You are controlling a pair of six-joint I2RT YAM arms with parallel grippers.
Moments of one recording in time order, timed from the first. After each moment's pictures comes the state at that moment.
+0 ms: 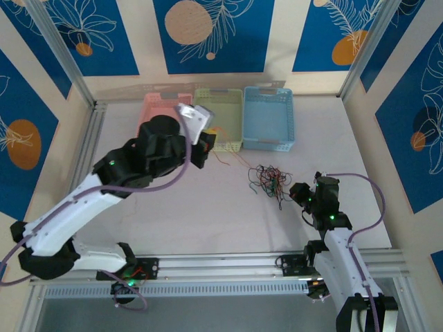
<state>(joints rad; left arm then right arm) -0.98 1.23 1.61 -0.70 -0.23 -0.12 -0.01 0.65 0.28 -0.31 -0.26 0.76</state>
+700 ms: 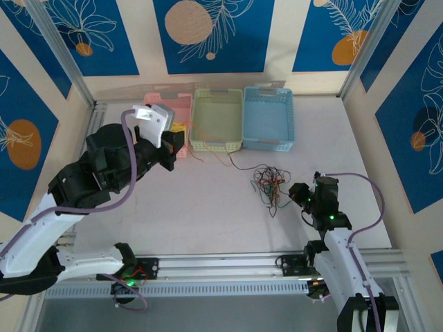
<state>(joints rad) -0.98 1.06 1.59 -0.74 -0.28 -0.10 -0.01 0.65 0.28 -0.31 -0.26 0.75</state>
